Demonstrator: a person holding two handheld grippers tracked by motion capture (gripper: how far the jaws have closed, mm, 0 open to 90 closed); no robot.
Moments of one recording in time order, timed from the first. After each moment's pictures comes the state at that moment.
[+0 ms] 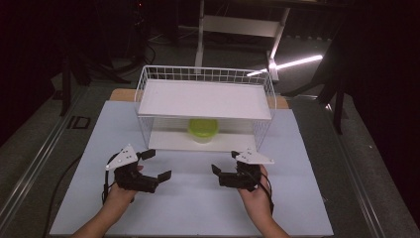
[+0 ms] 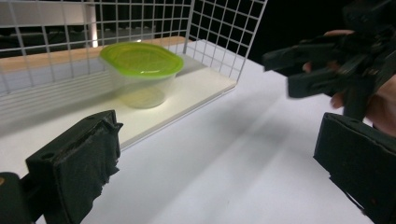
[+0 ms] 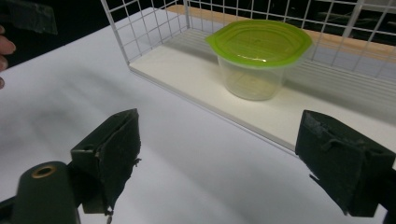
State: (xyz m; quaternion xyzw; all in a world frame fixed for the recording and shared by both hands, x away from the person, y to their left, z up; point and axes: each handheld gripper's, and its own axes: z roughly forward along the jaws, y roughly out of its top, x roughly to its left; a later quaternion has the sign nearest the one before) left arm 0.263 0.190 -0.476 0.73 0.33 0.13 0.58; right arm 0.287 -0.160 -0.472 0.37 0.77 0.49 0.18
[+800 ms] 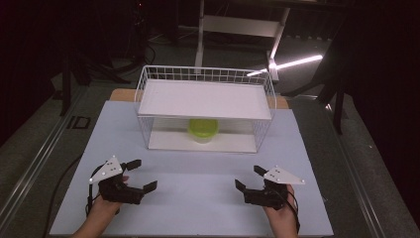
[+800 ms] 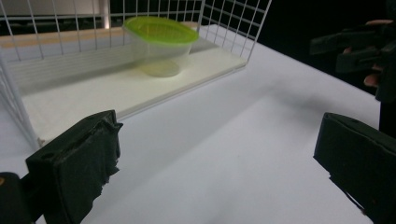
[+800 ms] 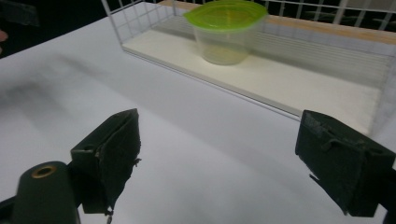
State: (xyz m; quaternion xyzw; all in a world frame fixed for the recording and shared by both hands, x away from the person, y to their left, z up) left arm 0.239 0.221 -0.495 0.74 0.35 0.13 0.57; right arm 0.248 -0.227 -0.483 0.38 0.76 0.49 0.19
